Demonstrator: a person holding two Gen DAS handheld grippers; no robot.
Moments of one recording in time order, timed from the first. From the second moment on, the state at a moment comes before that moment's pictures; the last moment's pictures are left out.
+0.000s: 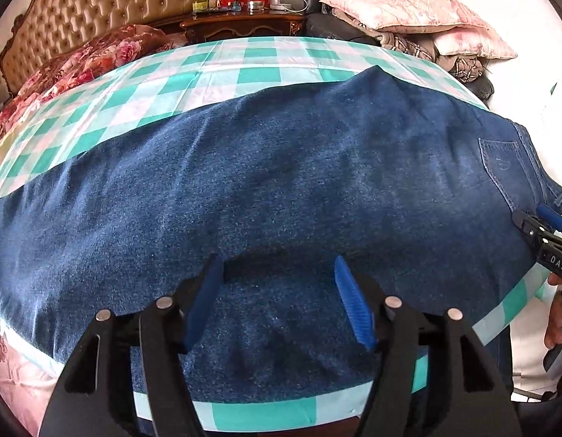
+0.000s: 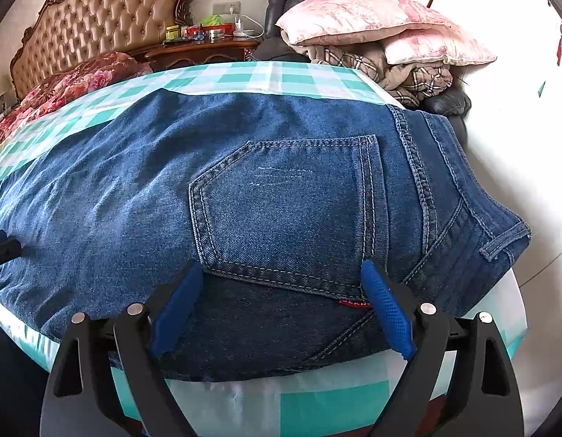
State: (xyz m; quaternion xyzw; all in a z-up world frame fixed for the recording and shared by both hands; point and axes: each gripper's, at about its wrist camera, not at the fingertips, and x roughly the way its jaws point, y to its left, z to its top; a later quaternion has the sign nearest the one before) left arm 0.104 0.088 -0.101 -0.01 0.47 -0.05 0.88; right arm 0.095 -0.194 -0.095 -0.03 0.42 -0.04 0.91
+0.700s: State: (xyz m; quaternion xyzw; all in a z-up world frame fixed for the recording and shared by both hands) left arm 0.093 0.158 -0.102 -0.05 0.46 0.05 0.89; right arm 0.105 -0.195 -0.088 -0.03 0.45 -0.05 0.89
